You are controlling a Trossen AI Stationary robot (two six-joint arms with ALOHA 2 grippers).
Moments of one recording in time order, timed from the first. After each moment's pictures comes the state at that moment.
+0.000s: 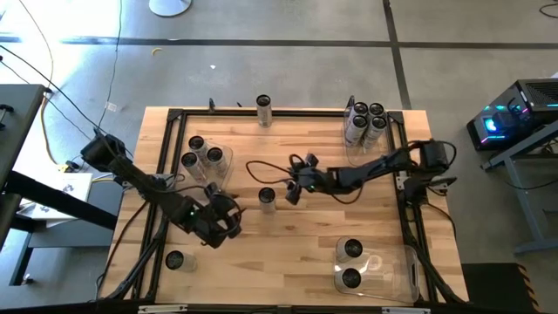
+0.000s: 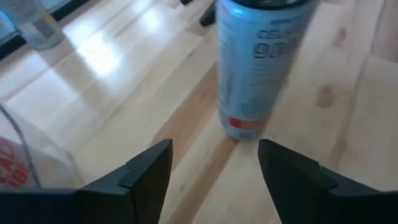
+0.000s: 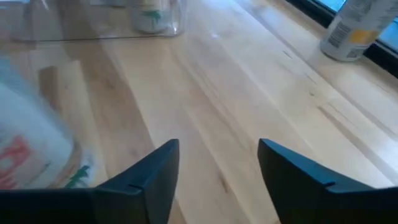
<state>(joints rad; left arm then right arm) -0.58 1.42 0.79 -0.50 -0.84 -0.91 0.03 1.79 0.88 0.28 0.43 0.23</state>
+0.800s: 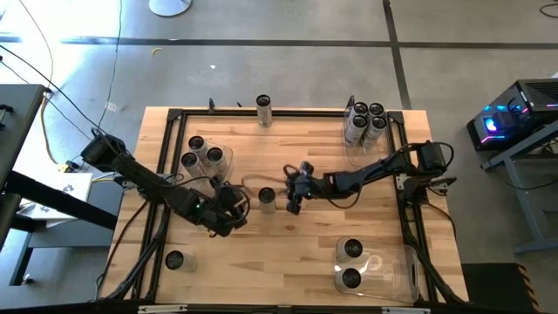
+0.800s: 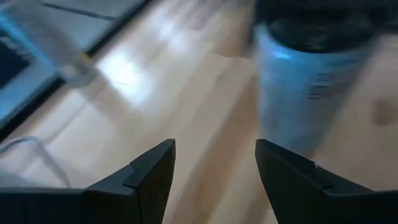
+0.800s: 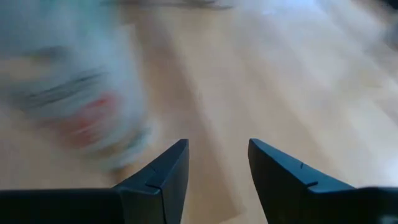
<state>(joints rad) -0.48 1.42 0.79 -0.43 -0.88 -0.67 0.07 1.82 0.93 0.18 0.34 0.21</state>
